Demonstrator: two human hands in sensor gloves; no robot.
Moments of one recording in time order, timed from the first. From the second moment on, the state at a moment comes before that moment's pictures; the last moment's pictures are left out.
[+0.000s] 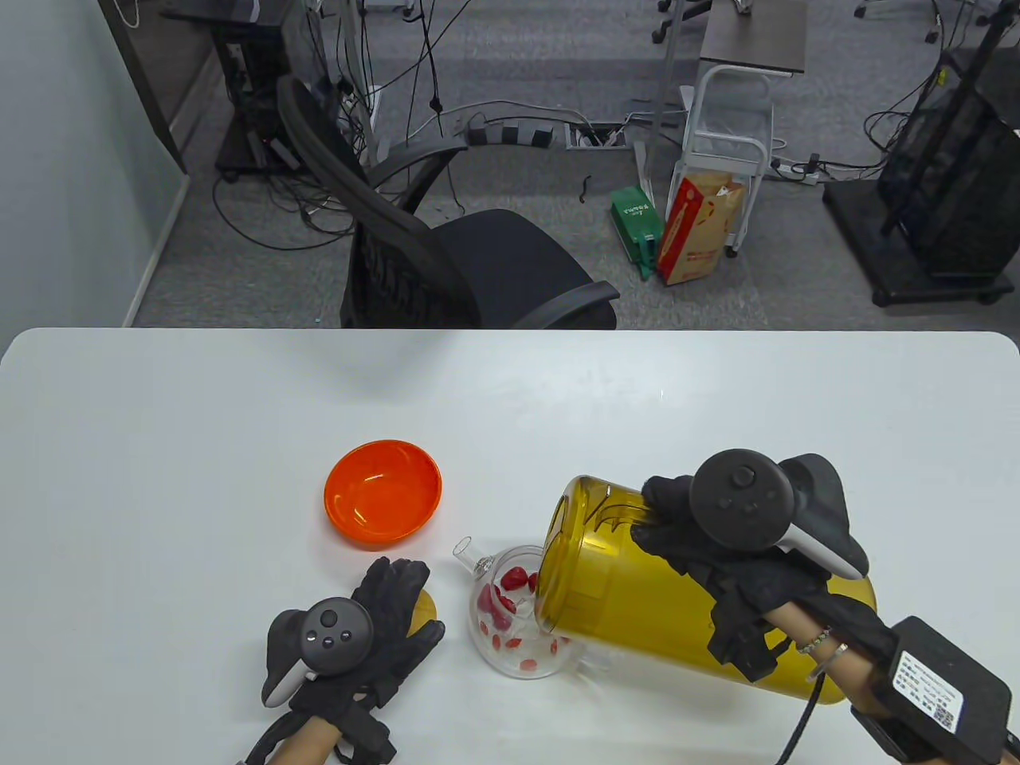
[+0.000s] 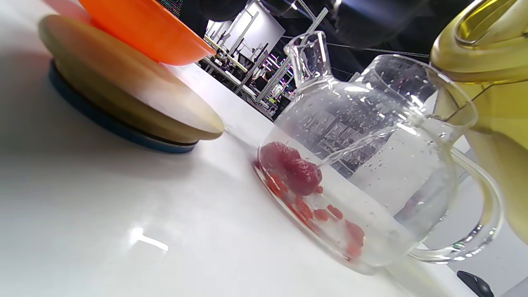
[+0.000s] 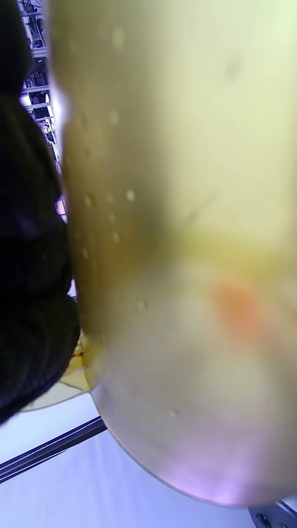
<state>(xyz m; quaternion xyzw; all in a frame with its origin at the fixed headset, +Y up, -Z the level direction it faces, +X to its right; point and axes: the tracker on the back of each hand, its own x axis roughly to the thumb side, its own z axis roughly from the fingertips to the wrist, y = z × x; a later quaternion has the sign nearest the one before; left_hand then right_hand) -0.209 -0.762 -0.256 -0.07 -0.18 0.32 0.93 0.156 -0.521 -0.280 0.17 0.00 0.97 0.17</state>
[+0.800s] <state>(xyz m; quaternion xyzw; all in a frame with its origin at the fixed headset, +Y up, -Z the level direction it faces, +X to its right) -0.209 -0.762 -0.257 -0.07 -0.18 0.32 0.93 0.153 -0.520 -0.279 0.18 0.01 0.97 0.16</state>
